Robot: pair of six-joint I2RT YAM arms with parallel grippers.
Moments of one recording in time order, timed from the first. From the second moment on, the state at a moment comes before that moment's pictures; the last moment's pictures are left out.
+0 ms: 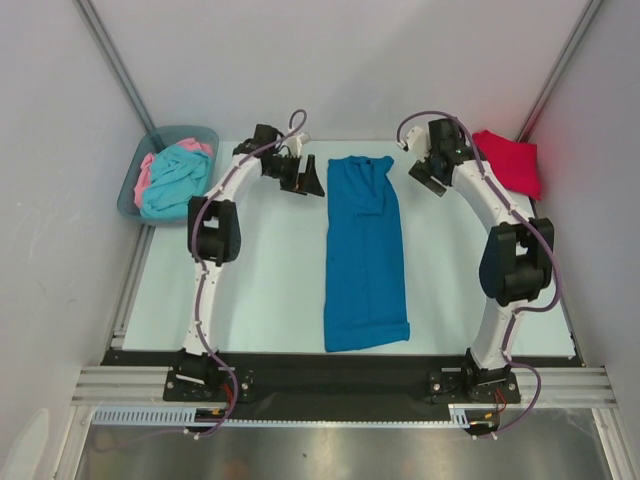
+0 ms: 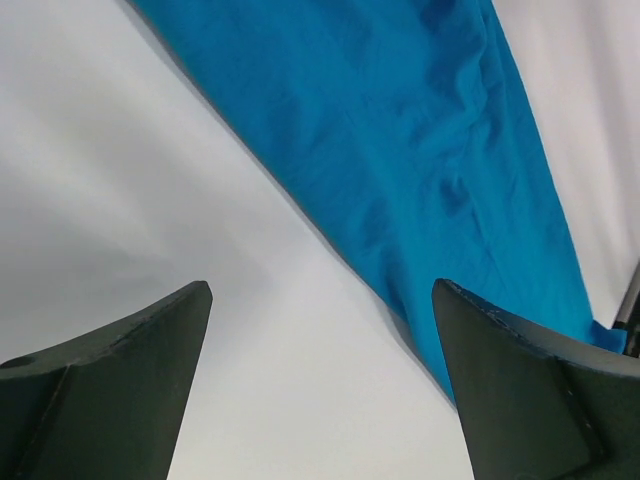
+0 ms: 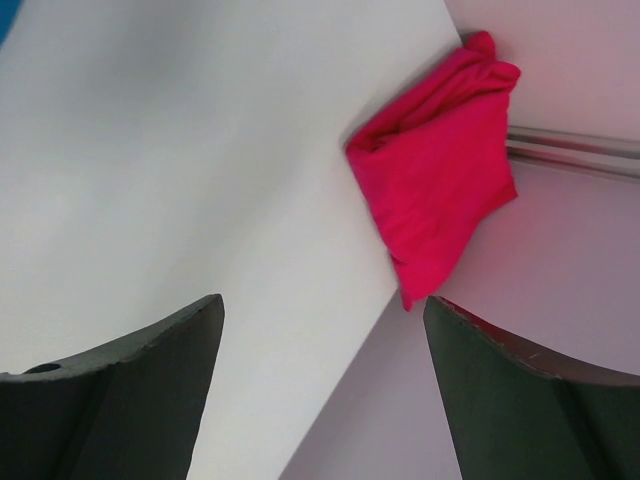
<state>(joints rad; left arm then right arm) -0.21 2.54 2.29 -0.76 0.80 0.06 0.18 1.93 1.70 -0.59 0.29 -0.80</state>
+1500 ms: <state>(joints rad) -0.29 2.75 2.35 -0.14 0.97 -0.47 0.31 1.85 1.72 -0.67 0.47 -0.89</state>
